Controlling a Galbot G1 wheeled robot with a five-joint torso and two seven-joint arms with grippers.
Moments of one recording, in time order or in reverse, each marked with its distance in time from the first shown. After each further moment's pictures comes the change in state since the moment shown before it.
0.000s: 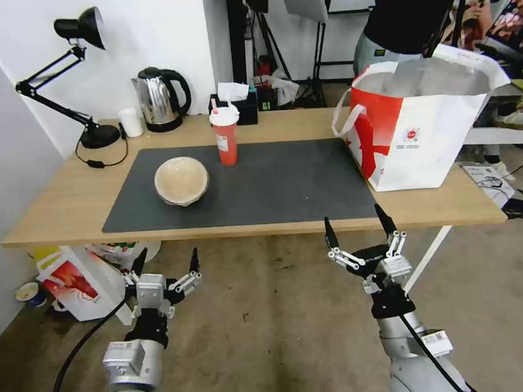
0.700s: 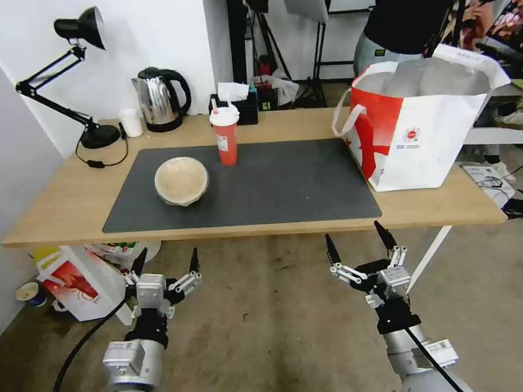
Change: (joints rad) left arm 0.000 0.000 0.000 0.000 0.000 0.000 0.000; right arm -0.066 -0.080 -0.017 0.050 0.046 -0.108 0.084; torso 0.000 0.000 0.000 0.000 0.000
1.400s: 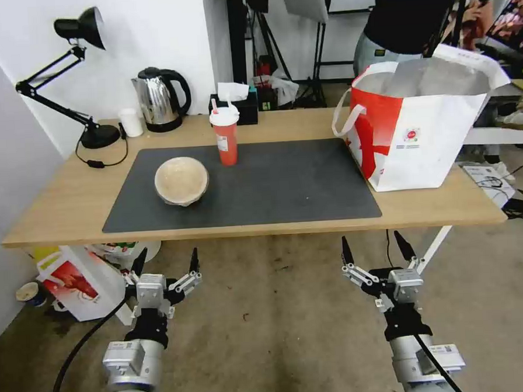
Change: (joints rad) left arm 0.000 0.000 0.000 0.000 0.000 0.000 0.000; right arm -0.067 0.014 -0.027 0.093 -0.015 -0.170 0.213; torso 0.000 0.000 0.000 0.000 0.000
